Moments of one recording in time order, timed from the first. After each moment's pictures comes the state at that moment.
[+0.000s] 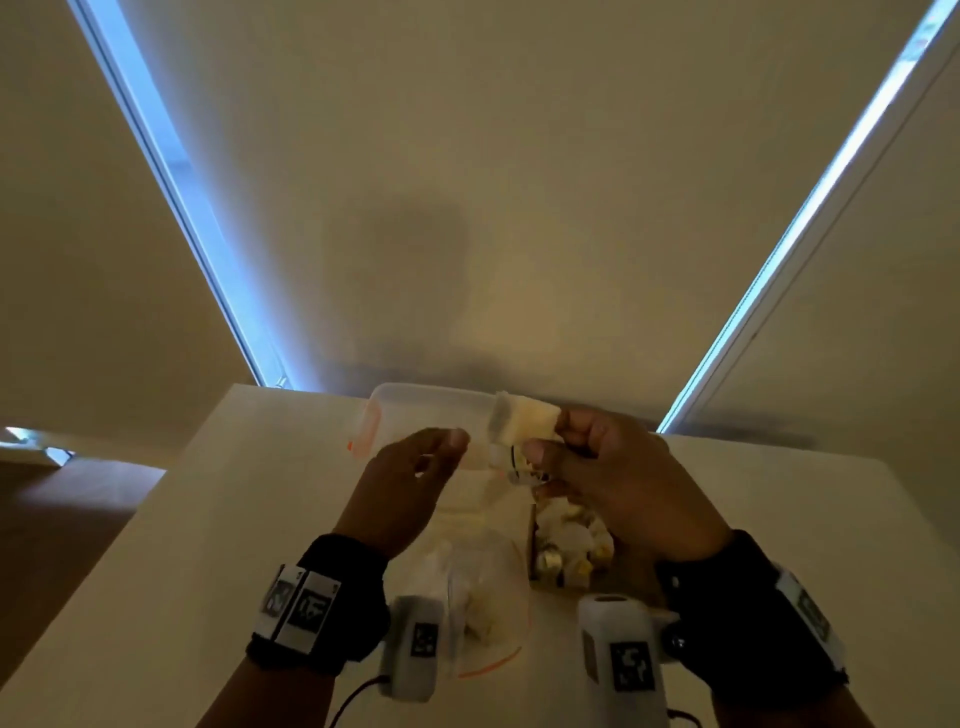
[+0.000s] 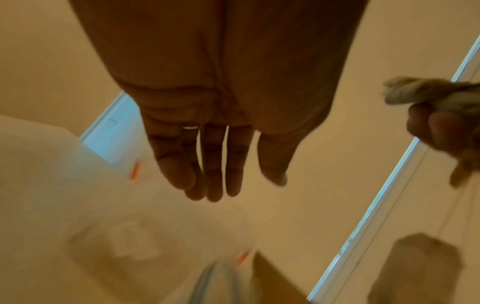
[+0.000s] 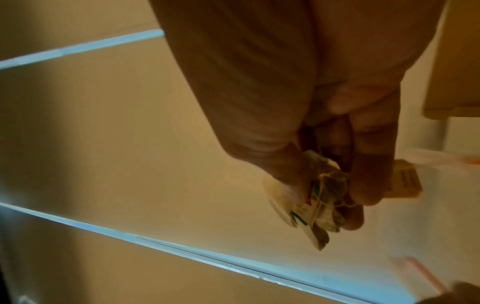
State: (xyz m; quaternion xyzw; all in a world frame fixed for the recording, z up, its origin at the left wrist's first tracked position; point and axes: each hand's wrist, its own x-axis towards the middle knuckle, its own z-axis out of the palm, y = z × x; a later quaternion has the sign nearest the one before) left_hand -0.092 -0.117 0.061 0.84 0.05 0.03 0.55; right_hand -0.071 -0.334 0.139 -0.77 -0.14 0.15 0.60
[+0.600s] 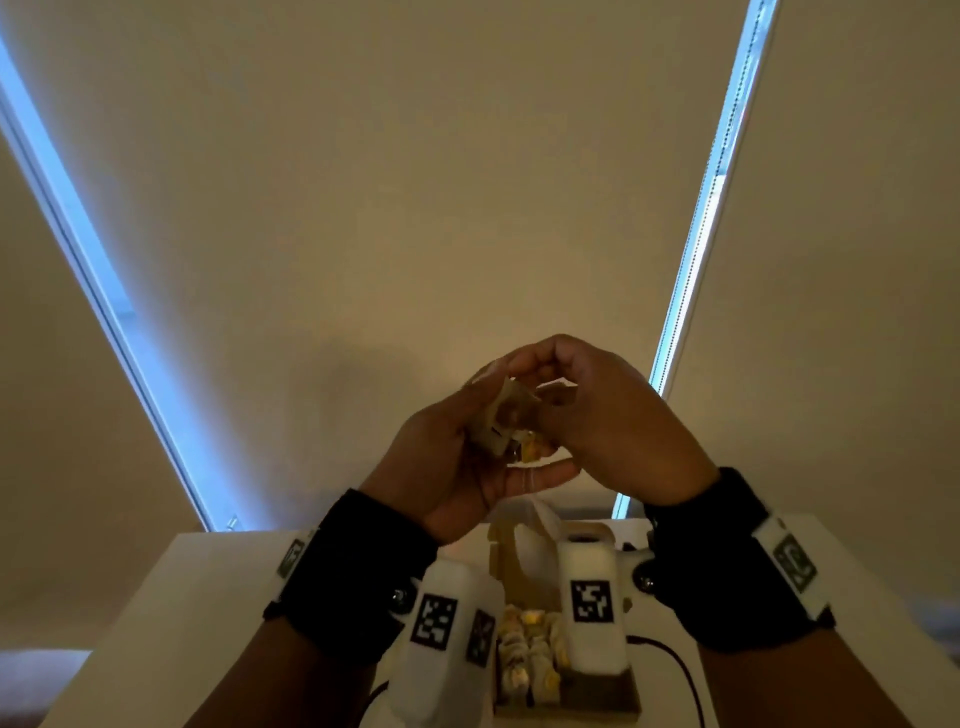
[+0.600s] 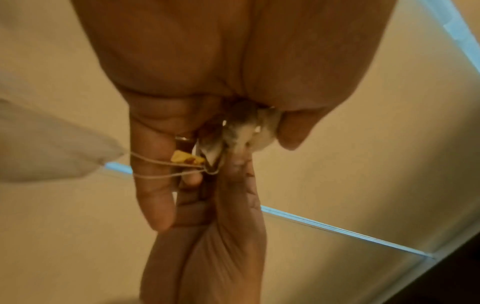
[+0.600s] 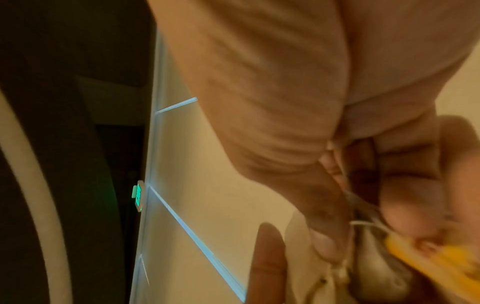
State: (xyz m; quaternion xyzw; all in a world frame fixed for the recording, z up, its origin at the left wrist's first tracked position) left_hand -0.065 -0.217 0.248 0.45 -0.17 -0.20 0.85; right_hand -0.051 -0.376 0.272 -0.82 -0.22 -0.09 0.53
